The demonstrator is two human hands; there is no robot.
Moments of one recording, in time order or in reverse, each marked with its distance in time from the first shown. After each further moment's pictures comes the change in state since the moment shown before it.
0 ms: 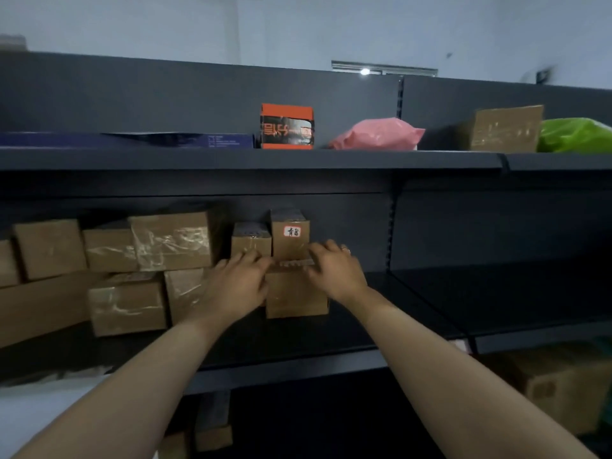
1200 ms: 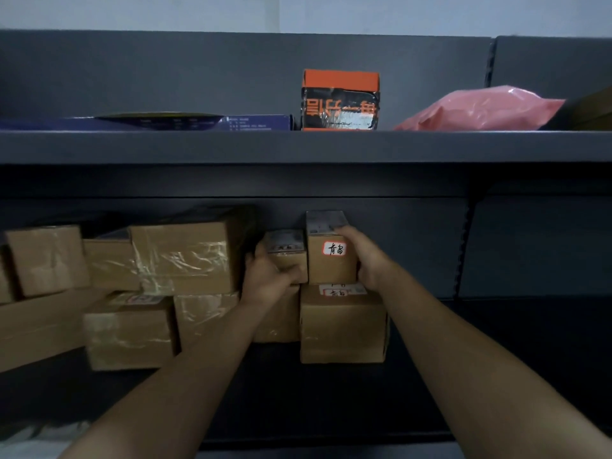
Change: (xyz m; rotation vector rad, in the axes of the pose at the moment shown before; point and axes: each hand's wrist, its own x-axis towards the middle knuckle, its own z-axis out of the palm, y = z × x) left_hand 0.101 -0.047 0.074 -0.910 0.169 -0.605; right_hand 0.150 0.023 0.069 1.376 -0.216 0.596
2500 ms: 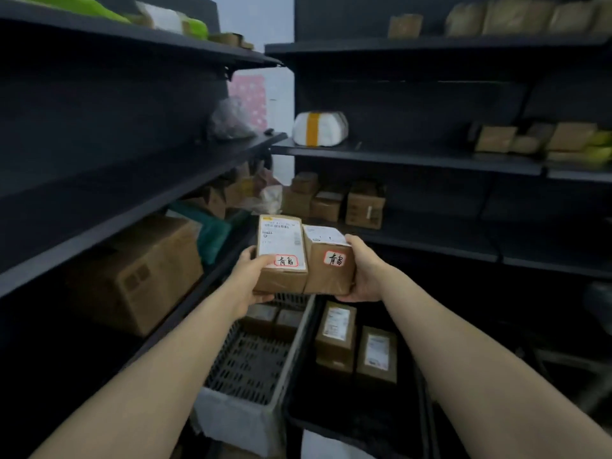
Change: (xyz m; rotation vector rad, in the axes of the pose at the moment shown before) left_hand -0.550 0.247 0.358 -0.423 -1.485 -0.323; right_hand -0.642 0.109 -0.470 0.364 1.217 0.344
